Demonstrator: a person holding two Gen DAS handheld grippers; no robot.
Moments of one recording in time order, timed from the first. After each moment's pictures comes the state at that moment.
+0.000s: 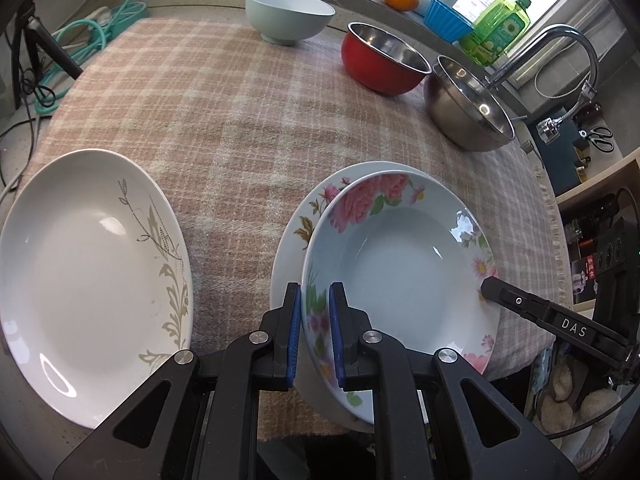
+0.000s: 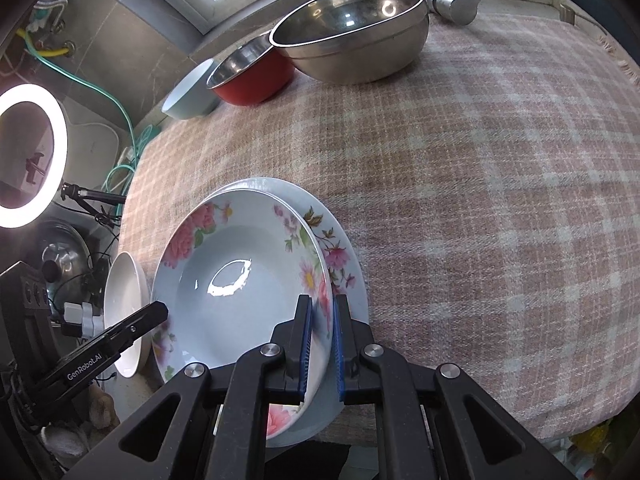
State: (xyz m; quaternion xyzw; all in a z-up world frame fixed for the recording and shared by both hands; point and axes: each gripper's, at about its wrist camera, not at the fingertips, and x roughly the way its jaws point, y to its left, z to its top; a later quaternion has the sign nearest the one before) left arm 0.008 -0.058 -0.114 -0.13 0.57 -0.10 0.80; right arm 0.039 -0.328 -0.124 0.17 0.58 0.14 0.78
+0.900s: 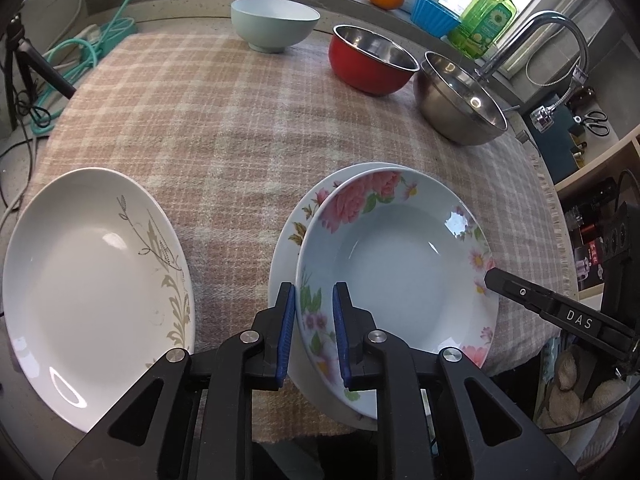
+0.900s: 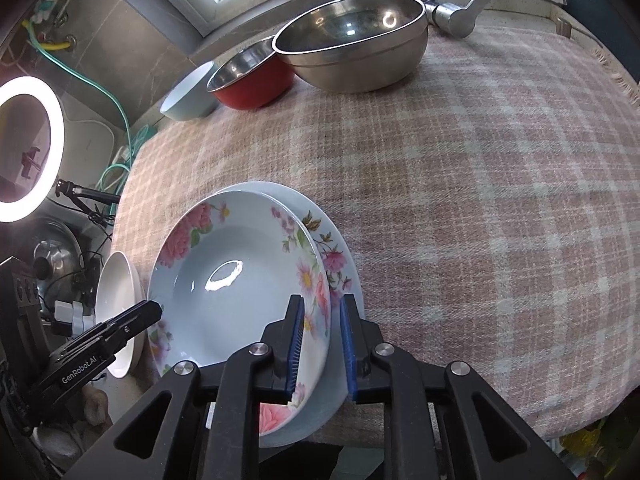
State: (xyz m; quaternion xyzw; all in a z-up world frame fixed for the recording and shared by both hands) left arm 0.008 -0.061 -0.107 -0.11 0.56 -0.11 0.81; right arm 0.037 -0.328 -0.118 0.15 0.57 0.13 0.79
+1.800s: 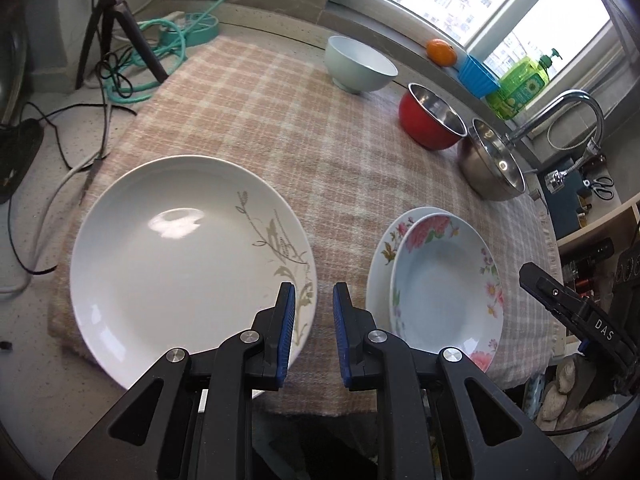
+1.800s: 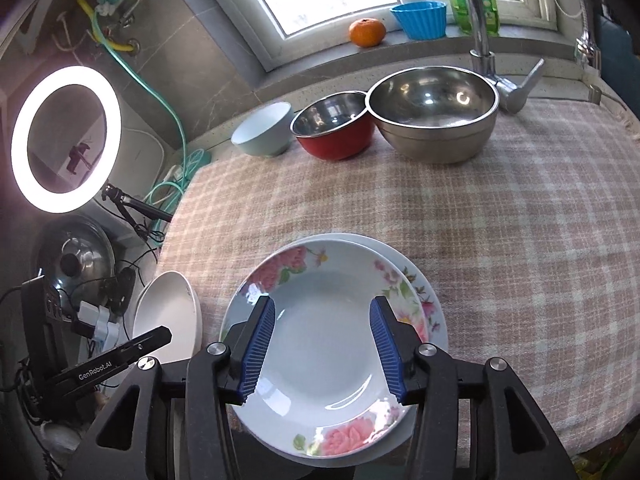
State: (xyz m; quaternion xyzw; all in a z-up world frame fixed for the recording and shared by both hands) left arm -0.020 0.022 -0.084 -0.18 0.53 -0.04 0.83; right arm 0.026 -0.279 -0.067 0.13 0.49 0.19 0.84
